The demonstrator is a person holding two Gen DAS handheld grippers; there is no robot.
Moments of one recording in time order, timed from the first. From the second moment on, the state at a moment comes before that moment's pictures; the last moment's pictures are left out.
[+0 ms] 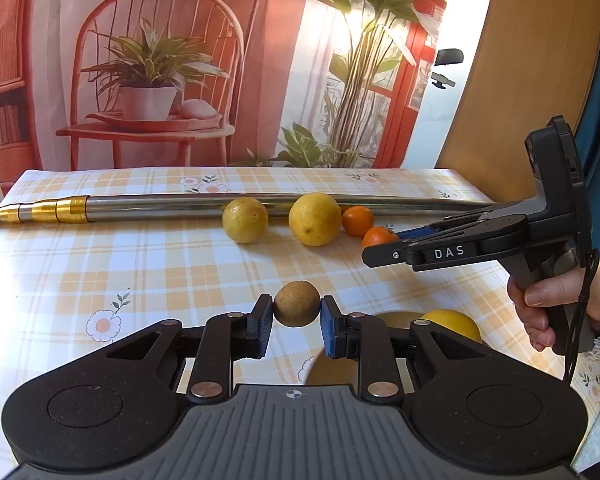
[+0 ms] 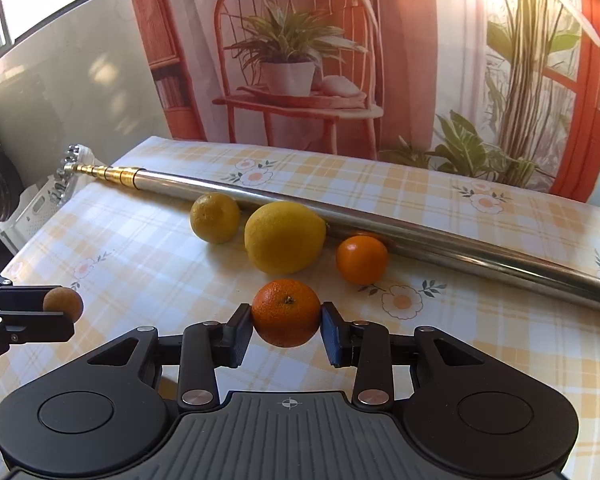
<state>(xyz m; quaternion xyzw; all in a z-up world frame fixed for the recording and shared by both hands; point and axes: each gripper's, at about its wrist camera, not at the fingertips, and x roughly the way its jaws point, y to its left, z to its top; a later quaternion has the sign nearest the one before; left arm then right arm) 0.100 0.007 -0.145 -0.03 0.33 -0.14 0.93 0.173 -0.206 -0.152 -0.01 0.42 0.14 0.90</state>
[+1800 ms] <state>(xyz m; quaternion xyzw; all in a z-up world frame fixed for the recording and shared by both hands) 0.030 -0.007 -0.153 -0.02 0.36 -0.15 0.92 0.031 -0.167 -0.128 0.01 0.40 0.17 0.90</state>
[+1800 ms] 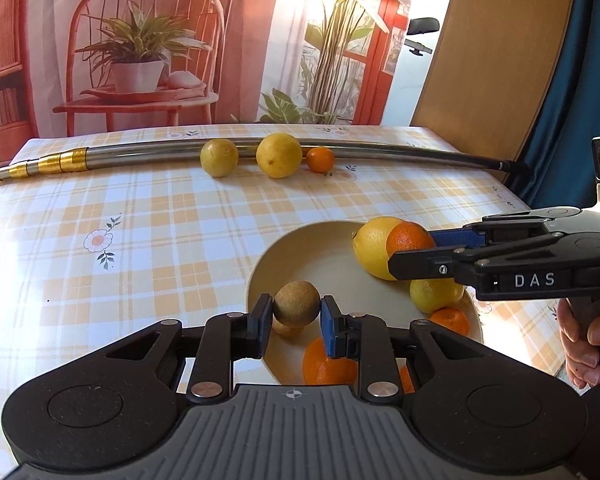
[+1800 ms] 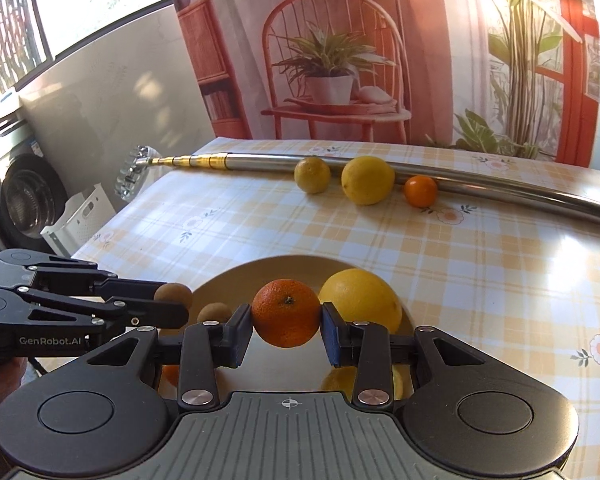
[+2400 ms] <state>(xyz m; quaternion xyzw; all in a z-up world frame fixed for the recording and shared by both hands) 0.026 -0.015 -0.161 0.00 0.38 -0.16 0.91 0.028 -0.145 -0.152 -0.02 0.46 0.19 0.87</state>
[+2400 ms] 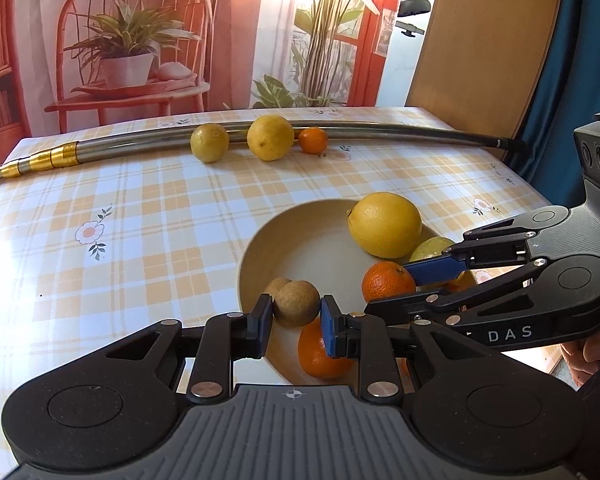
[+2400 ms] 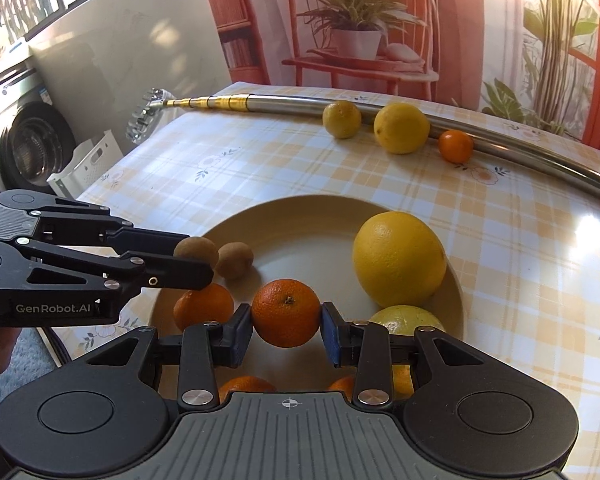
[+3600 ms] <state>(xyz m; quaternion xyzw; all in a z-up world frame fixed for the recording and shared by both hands) 0.028 -0.012 -0.162 0.00 0.39 -0.14 0.91 0.026 -0.142 -0.148 -0.04 0.44 0.18 0.88</state>
